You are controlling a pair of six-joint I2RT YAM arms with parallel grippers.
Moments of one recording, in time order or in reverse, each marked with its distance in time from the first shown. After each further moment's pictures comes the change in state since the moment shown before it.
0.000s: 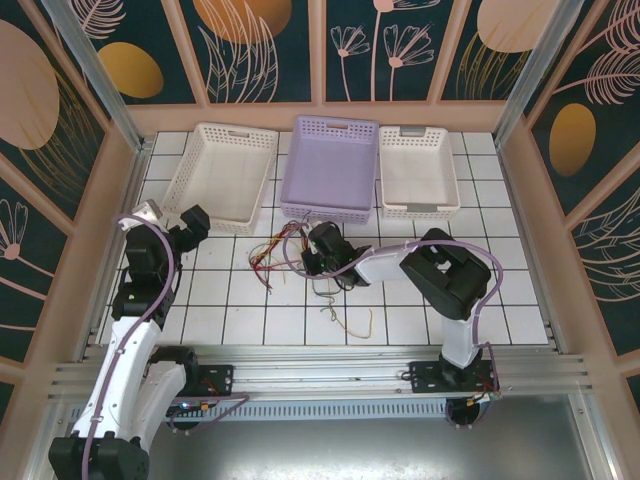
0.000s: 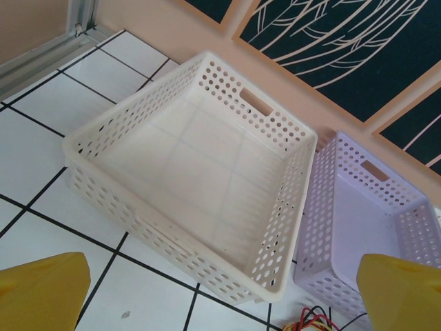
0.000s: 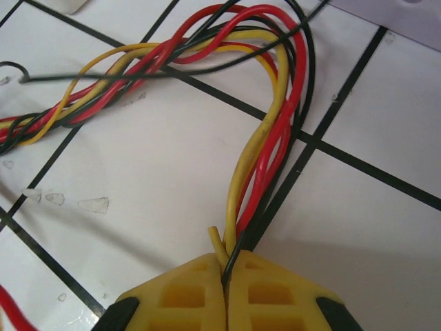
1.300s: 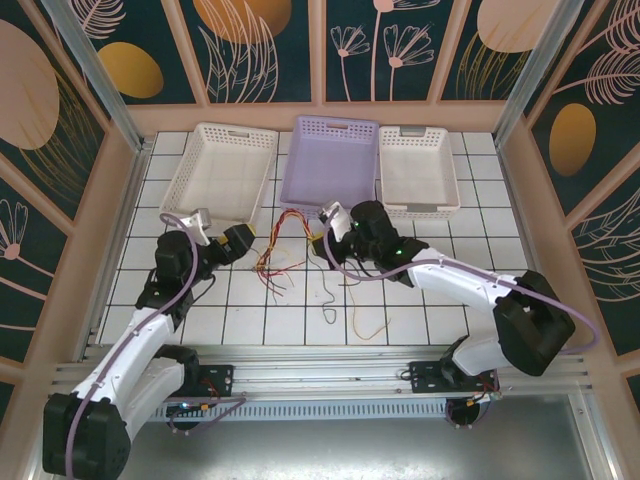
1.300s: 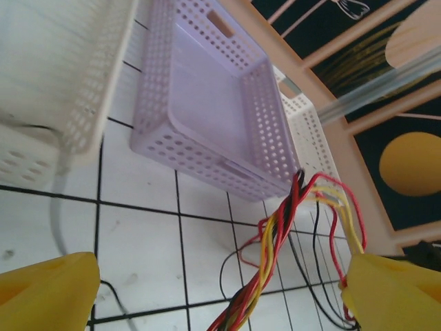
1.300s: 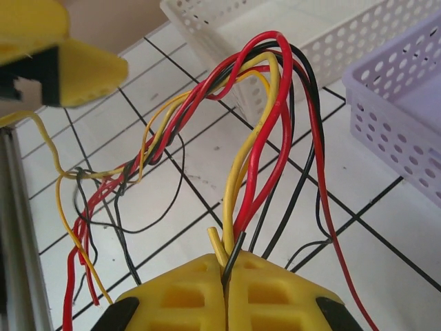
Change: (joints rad) left arm -0.175 0.125 -0.187 0.335 0.478 -0.197; right arm -0.110 -0.525 -0.096 -0.169 -0.378 -0.170
